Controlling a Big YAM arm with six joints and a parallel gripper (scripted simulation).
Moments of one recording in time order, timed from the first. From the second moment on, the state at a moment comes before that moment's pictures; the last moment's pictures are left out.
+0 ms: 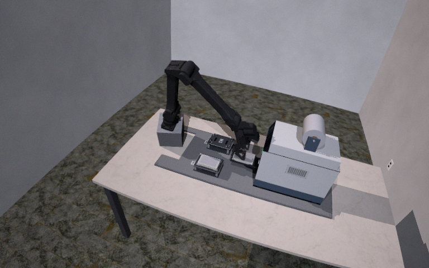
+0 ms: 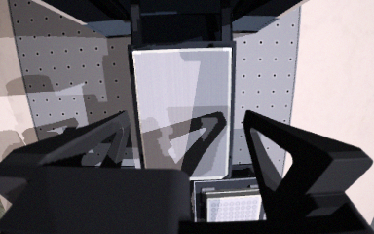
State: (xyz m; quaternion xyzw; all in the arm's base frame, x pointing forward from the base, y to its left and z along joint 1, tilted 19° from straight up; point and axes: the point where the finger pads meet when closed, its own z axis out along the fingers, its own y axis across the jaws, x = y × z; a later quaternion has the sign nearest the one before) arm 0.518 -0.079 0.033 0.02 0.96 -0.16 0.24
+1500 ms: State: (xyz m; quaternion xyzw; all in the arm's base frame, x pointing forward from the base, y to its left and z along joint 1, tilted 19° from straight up) arm 0.513 -0.082 0.022 0.01 0.96 -0.16 0.23
